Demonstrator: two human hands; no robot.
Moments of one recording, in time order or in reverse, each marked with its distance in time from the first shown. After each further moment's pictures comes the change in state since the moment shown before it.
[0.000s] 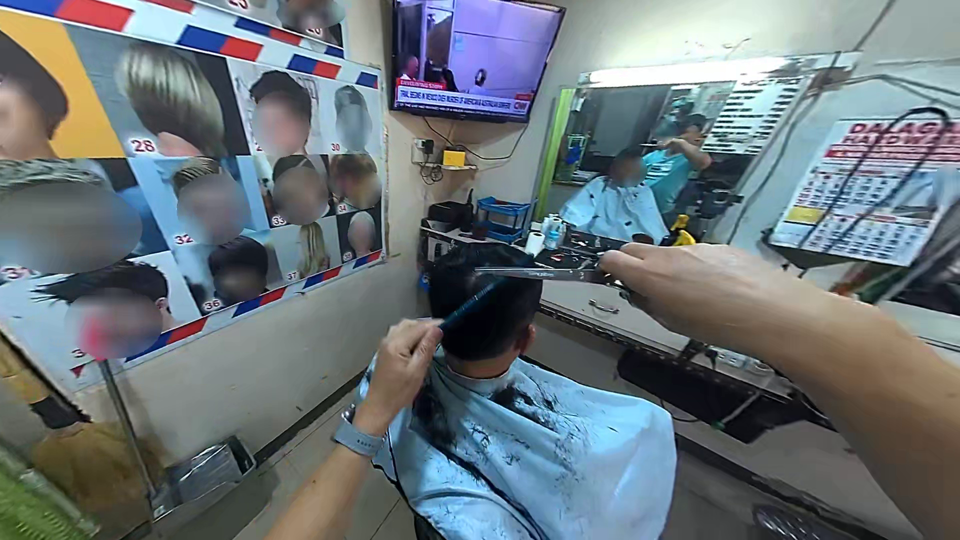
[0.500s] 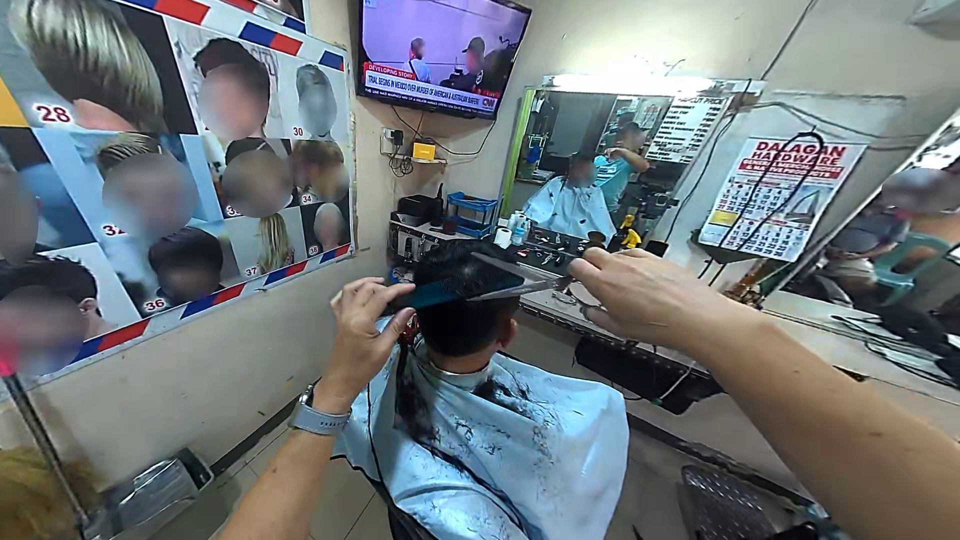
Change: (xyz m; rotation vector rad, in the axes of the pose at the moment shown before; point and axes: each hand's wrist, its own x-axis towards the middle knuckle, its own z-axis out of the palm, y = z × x) left_hand 0.036 -0.001 -0.036 0.243 0.126 0.218; right_hand 0.008 -0.010 0.018 -0.021 -0.052 -0.004
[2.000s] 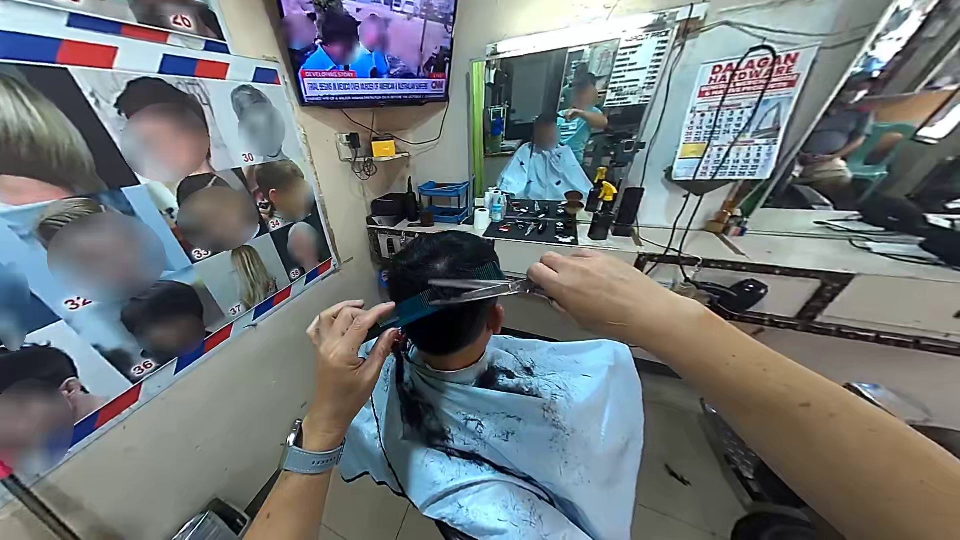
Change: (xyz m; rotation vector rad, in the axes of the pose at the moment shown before) left_hand -0.004 -0.002 -0.002 0.036 -0.048 0.108; right_hand -0.012 -0.026 0.050 0.099 0.170 -0.011
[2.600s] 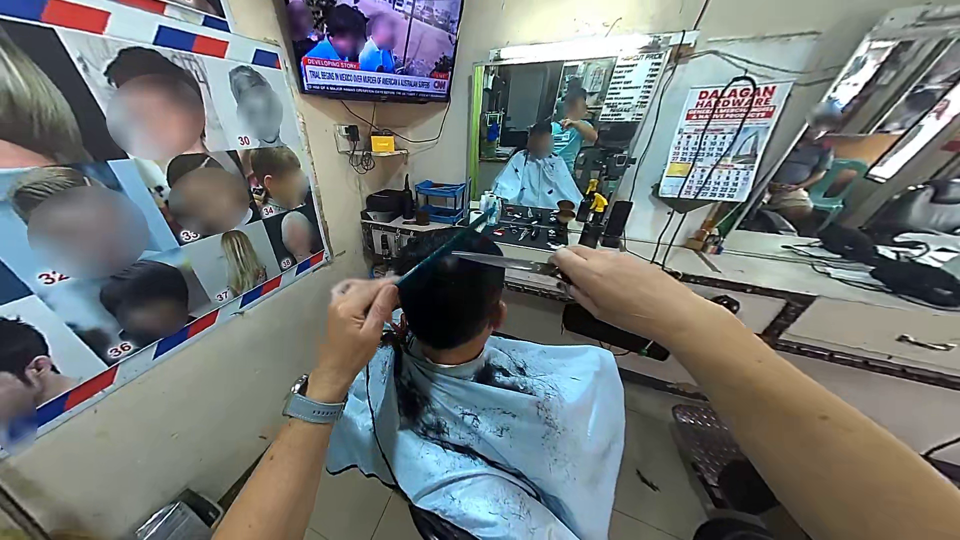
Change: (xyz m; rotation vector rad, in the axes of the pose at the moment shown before) left_hand 0.025 -0.012 0.006 -0.196 -0.091 -0.077; right_hand -0.007 0.001 -0.023 0.123 -0.001 0.129
